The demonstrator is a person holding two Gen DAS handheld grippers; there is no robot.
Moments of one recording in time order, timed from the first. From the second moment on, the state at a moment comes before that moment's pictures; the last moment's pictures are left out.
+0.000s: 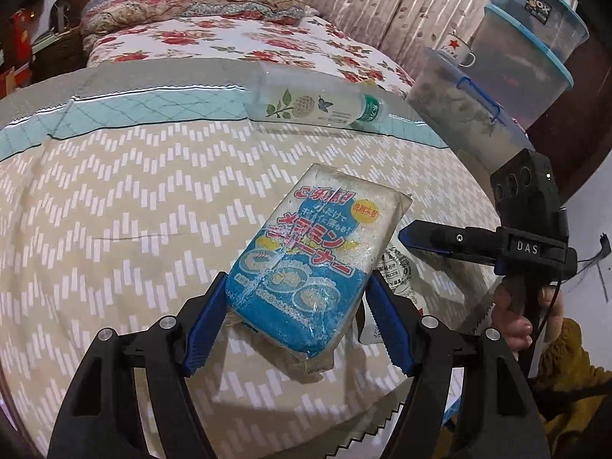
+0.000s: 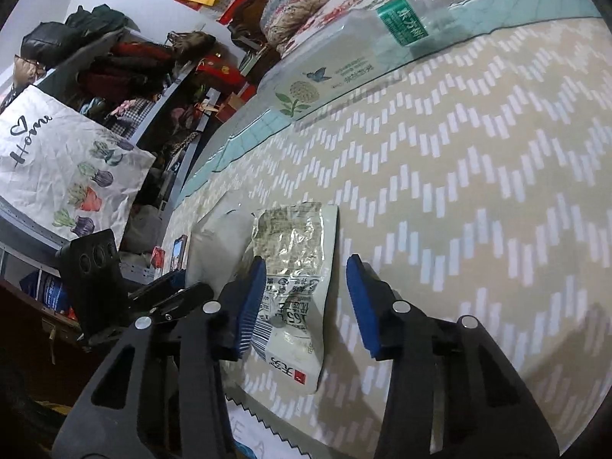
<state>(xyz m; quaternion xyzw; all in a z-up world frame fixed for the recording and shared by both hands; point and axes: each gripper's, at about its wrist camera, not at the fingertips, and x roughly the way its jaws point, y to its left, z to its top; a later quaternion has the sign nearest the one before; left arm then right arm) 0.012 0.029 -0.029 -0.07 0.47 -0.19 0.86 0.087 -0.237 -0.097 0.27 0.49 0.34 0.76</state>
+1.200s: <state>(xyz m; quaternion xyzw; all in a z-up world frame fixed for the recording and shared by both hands) 0.004 0.007 -0.028 -0.06 0.46 -0.20 0.86 0.044 -0.225 -0.109 0.30 0.46 0.39 0.74</state>
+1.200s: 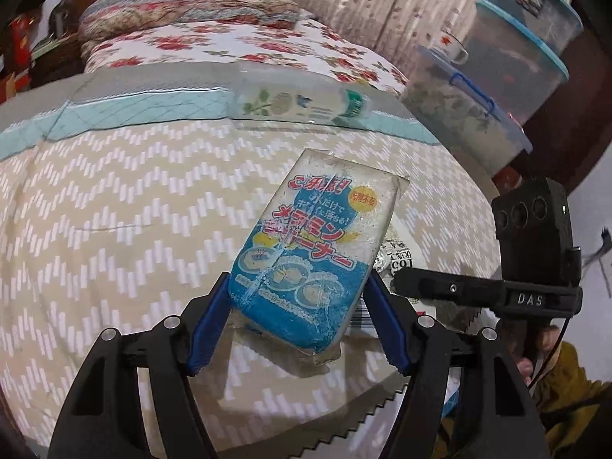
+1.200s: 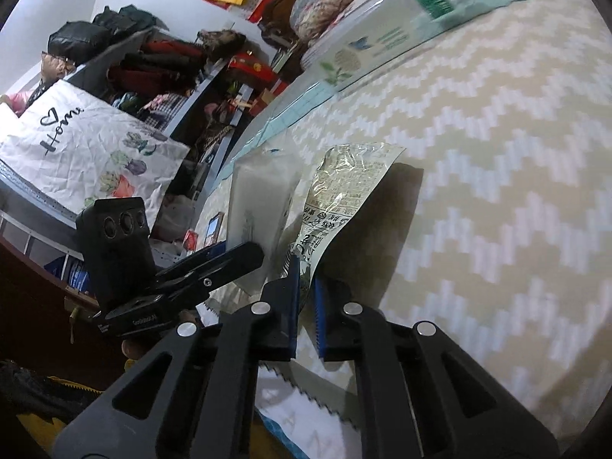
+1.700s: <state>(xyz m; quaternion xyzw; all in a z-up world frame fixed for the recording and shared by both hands) 0.027 -0.091 -0.030 0.03 0.47 -0.23 0.85 0.010 -0.336 -0.117 0.37 0.41 0.30 0.78</state>
